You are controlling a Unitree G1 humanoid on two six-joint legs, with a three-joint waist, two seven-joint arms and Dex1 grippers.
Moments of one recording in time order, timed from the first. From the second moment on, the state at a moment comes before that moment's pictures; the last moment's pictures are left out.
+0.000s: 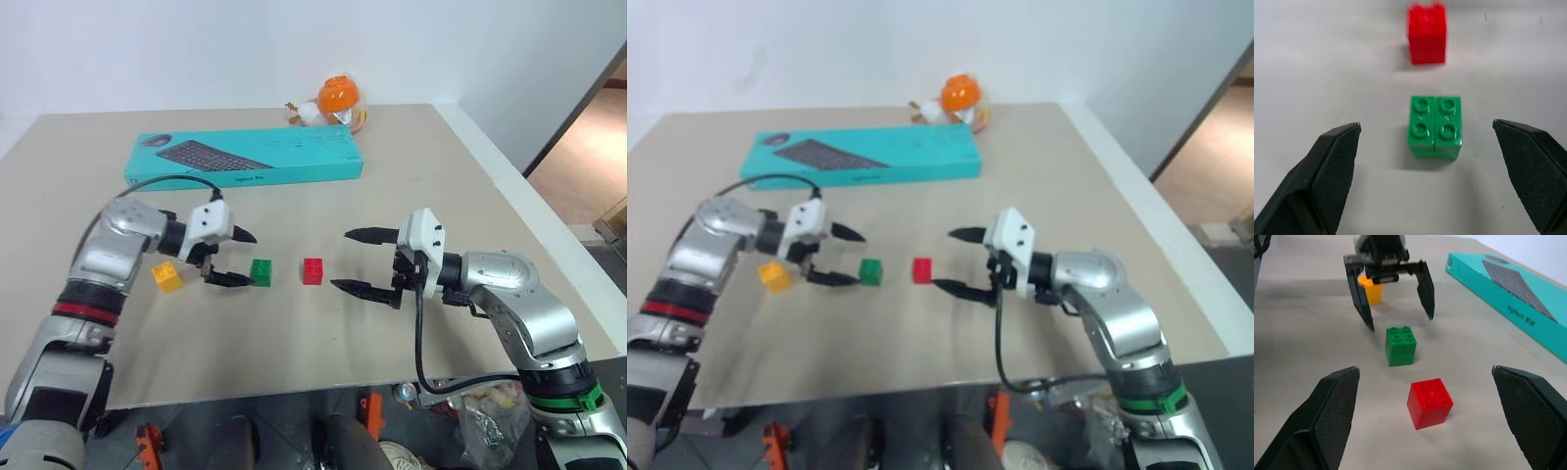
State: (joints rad) left arm -0.74 0.71 -0.12 0.31 -0.18 0.23 -1.43; right arm -0.45 -0.64 0.08 -0.28 0.41 0.41 0.99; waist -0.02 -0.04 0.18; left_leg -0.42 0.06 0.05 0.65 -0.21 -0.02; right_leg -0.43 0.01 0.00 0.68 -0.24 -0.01
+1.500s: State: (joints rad) left arm 0.10 0.06 0.28 -0.59 -0.15 0.53 0.00; right arm -0.50 -0.67 0.12 -0.13 0.40 0.34 1.13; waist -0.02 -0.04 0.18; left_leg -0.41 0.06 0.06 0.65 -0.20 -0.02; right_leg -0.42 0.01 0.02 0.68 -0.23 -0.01
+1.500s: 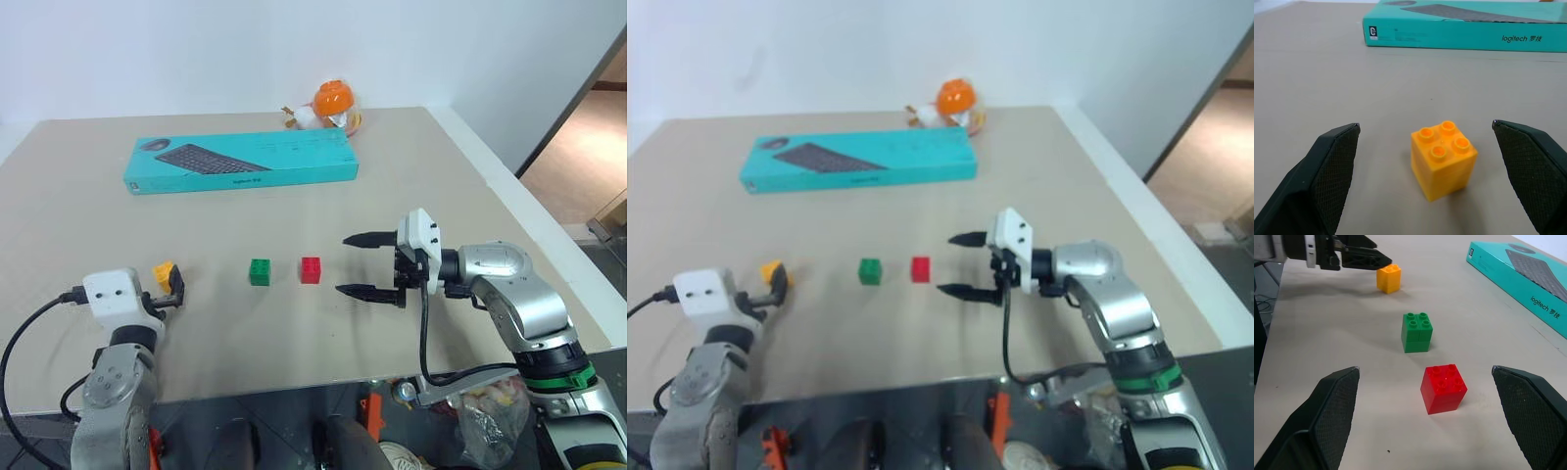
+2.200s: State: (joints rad) left arm 0.07 0.06 0.23 -0.52 -0.13 0.55 0.04; right arm -0.52 -0.67 0.11 -0.15 0.41 0.37 1.11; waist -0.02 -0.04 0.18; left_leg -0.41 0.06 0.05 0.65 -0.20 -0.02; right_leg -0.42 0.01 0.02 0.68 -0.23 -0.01
